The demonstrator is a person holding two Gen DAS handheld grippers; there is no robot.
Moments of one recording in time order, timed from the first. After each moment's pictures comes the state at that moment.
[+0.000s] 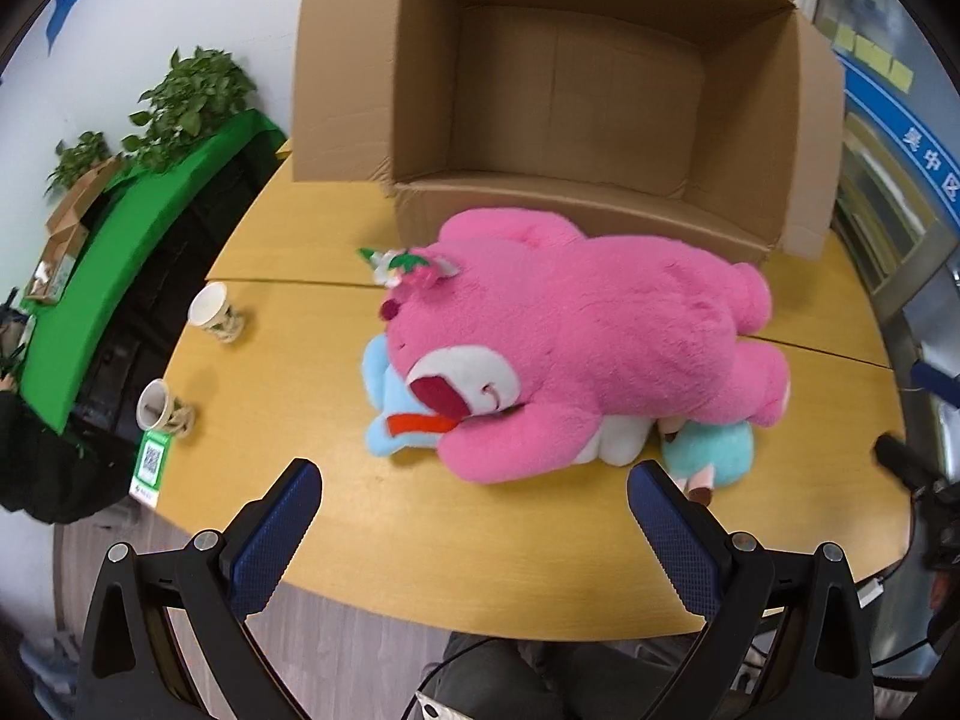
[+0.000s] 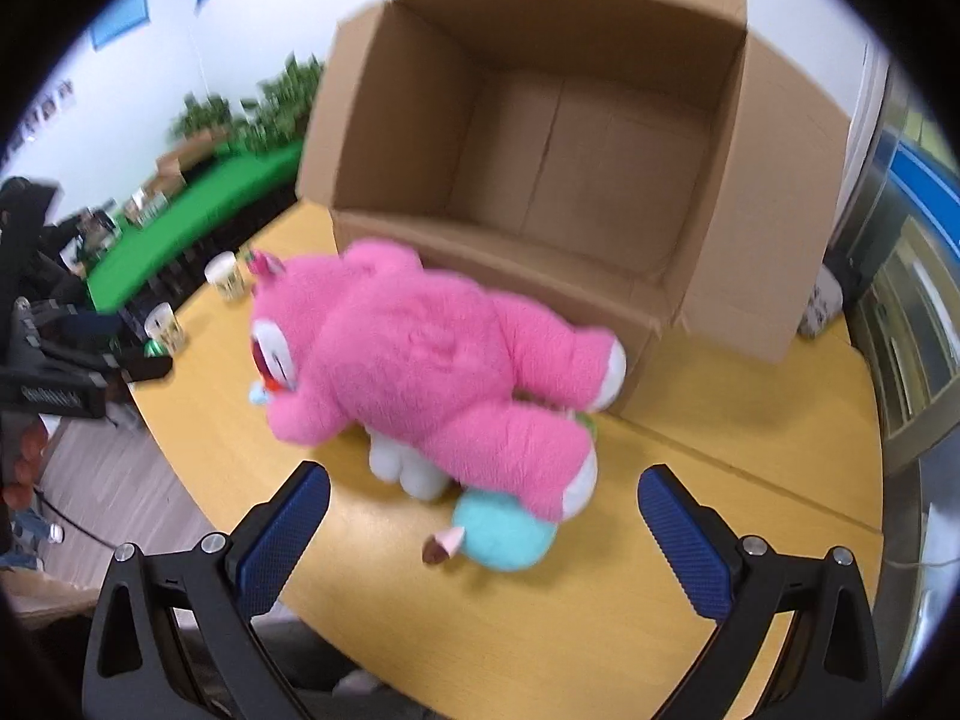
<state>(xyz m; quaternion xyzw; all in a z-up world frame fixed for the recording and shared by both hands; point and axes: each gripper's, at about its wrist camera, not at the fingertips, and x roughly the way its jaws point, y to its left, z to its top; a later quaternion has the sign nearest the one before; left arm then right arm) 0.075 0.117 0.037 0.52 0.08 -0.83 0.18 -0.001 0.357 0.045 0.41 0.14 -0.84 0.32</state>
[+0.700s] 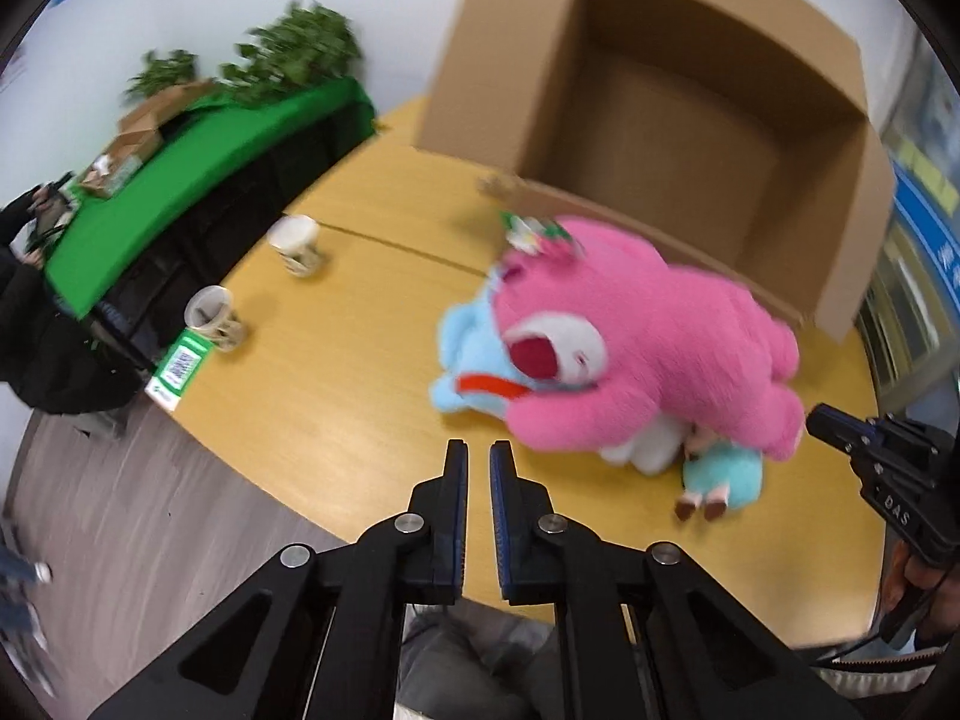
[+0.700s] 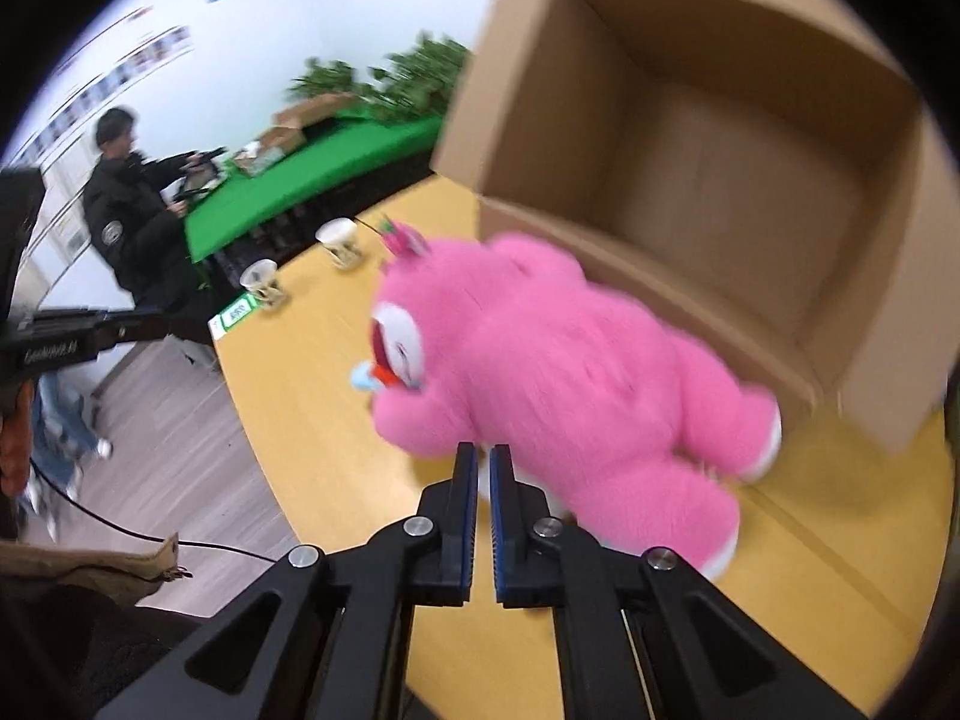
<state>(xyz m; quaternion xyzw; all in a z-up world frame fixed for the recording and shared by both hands) 0.171 0.069 0.053 0.44 0.19 -0.84 0.26 0.012 0.282 0.028 0.39 0.18 -0.77 0.46</state>
